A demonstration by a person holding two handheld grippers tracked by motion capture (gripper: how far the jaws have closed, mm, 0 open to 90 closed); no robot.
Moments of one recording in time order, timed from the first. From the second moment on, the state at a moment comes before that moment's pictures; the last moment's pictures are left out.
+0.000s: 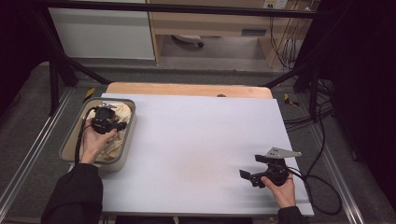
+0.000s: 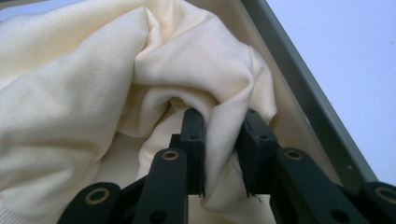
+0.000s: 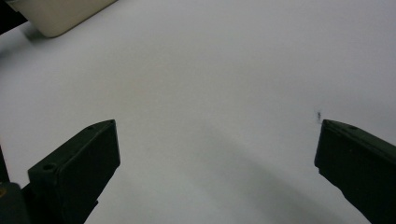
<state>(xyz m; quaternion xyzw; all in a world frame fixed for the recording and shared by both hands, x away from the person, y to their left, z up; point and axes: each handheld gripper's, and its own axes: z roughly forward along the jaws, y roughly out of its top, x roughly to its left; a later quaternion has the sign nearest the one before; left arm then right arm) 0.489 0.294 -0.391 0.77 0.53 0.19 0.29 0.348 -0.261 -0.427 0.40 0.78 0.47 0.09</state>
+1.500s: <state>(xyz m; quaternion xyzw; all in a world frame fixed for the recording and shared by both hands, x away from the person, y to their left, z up) 0.453 0.320 -0.359 0.73 0.51 0.26 0.37 0.348 -0.260 -0.427 0.41 0.78 0.47 0.09</state>
